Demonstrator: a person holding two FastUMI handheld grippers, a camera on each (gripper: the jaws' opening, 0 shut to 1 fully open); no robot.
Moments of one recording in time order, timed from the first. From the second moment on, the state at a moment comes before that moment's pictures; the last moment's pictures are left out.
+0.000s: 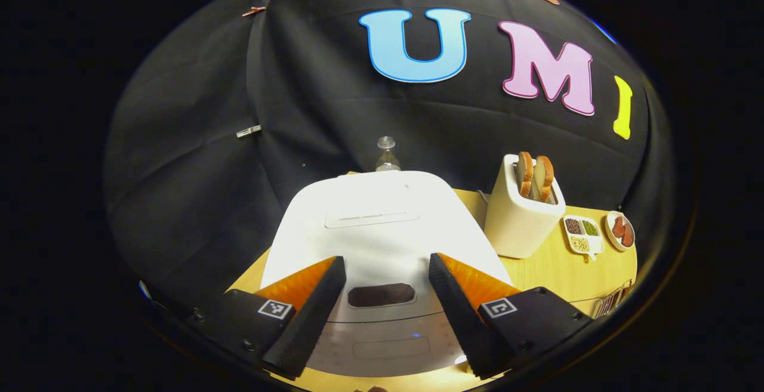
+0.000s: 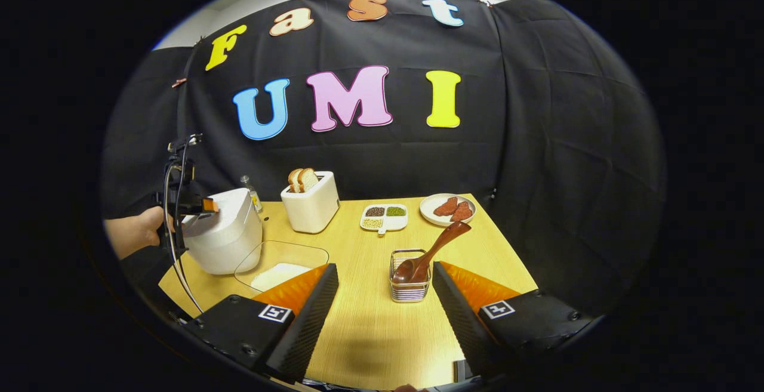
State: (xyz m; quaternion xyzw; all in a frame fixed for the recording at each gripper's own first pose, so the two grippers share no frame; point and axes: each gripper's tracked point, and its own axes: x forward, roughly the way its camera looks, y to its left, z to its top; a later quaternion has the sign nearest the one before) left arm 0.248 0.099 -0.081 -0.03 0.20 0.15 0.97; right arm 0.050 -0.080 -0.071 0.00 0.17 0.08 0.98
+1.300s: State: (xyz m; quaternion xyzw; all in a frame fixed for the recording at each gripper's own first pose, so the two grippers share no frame) left arm 0.050 -0.036 0.070 -0.02 0.02 0.03 1.00; right arm 0.105 -0.091 0.049 0.00 0.05 0.05 1.00
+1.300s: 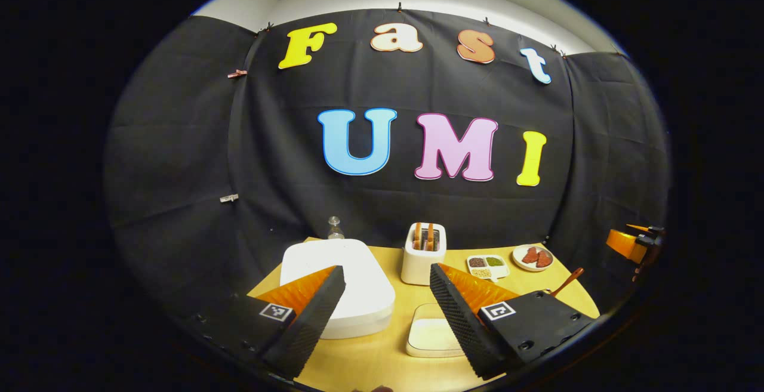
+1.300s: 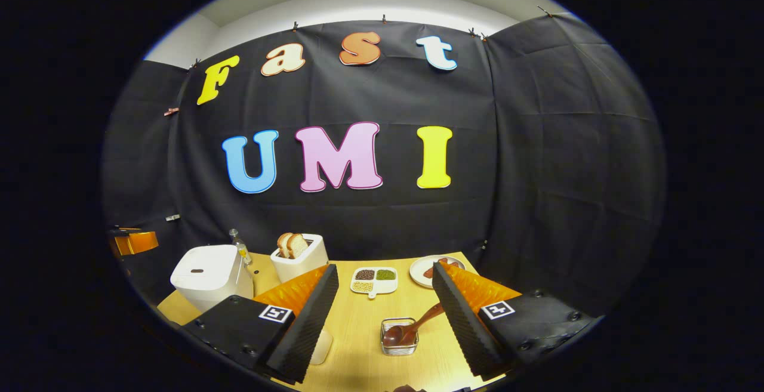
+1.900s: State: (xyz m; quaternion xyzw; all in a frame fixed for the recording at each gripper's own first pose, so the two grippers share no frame) left arm 0.051 -0.040 0.080 0.00 0.01 0.01 1.00; right arm 0.088 -0.098 0.067 0.00 0.04 0.02 1.00
